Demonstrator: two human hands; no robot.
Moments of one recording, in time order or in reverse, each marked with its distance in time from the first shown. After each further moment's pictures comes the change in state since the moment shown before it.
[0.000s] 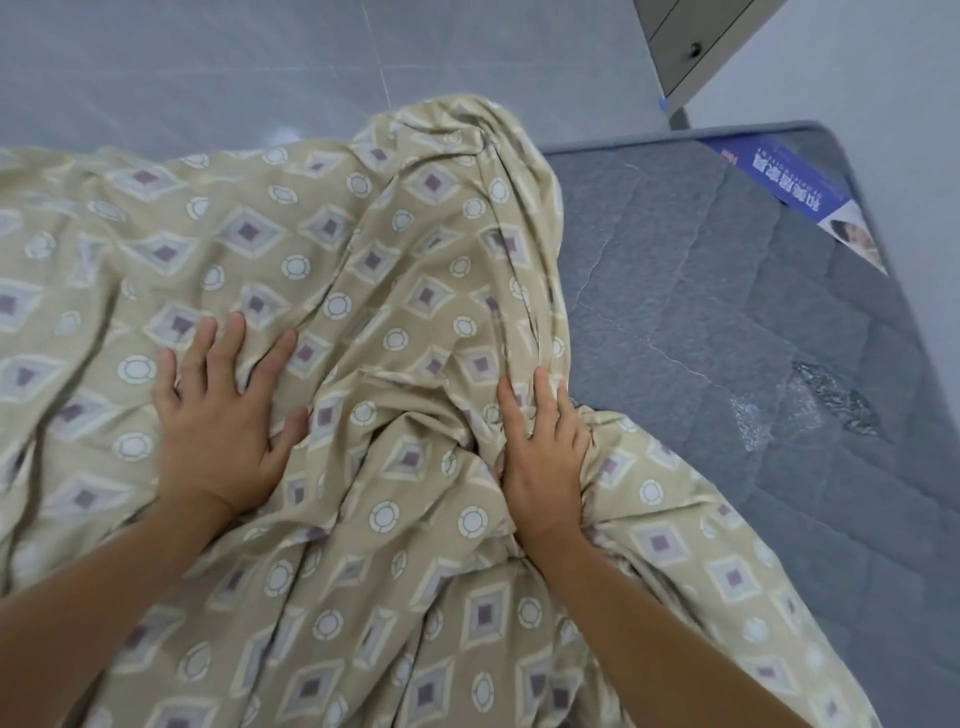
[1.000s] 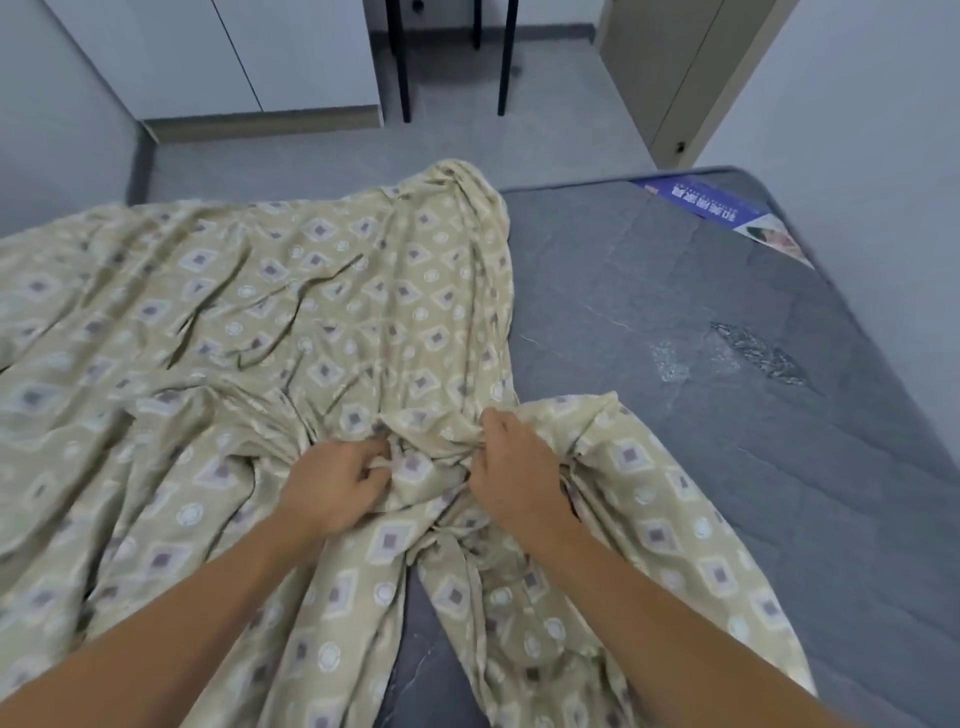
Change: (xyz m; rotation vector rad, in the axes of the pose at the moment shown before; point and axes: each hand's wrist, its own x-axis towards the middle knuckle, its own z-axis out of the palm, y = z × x) left_hand -0.200 0.189 -0.084 -0.232 -0.315 -0.081; right_hand -0.163 0.075 -0.059 0.157 0.010 -0.314
